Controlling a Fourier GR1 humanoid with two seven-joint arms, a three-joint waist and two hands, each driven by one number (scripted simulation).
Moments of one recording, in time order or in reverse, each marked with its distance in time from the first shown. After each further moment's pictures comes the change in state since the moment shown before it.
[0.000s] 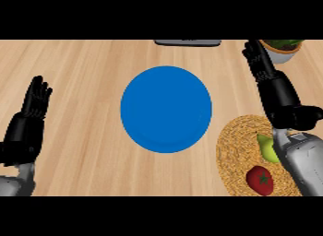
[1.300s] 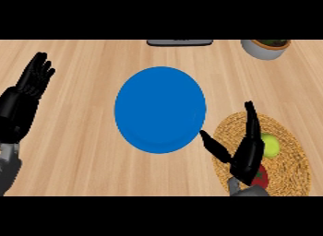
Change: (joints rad) left arm -0.140 0.082 0.036 -0.037 0.031 -0.185 0.189; right arm 0.350 0.309 0.112 0.154 0.794 -0.810 0.247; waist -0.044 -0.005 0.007
